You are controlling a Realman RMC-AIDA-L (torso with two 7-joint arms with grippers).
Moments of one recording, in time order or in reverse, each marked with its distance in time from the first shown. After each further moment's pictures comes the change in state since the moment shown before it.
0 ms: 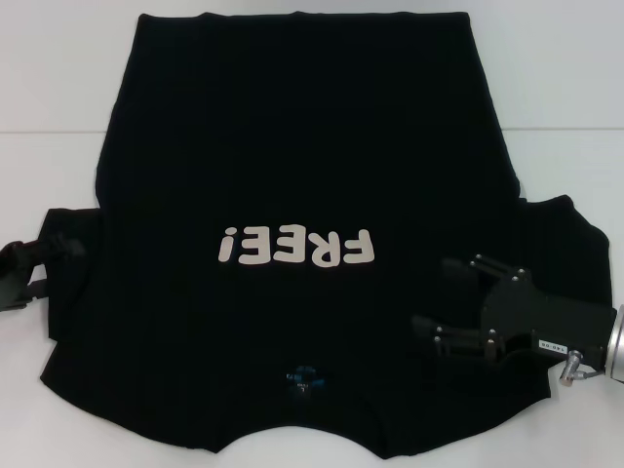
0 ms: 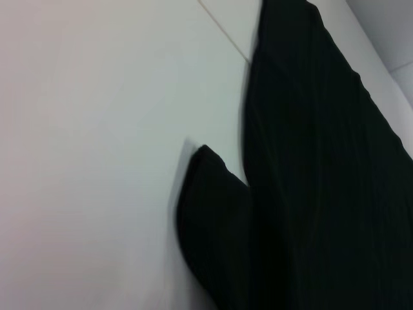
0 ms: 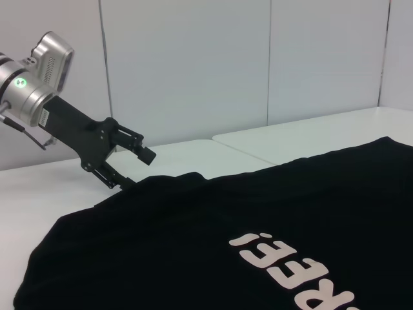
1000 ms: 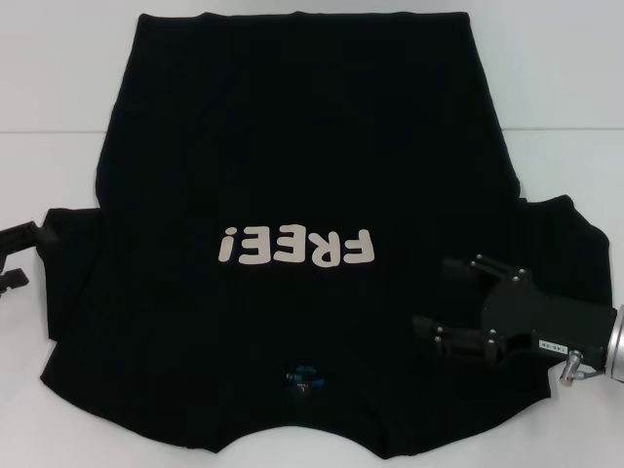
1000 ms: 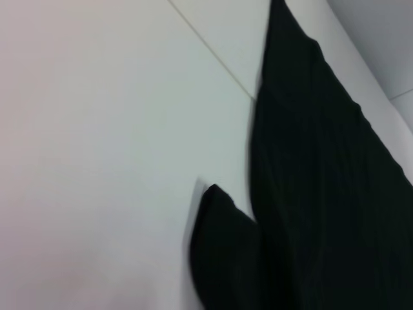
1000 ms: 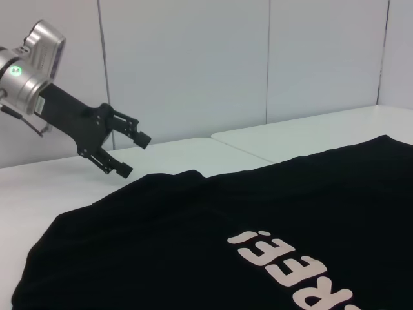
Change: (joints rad) left arm 0.013 0.013 -0.039 0.034 -0.002 0.011 -0.009; right arm 0.000 0.000 0.000 -0.001 -0.002 0.004 0.000
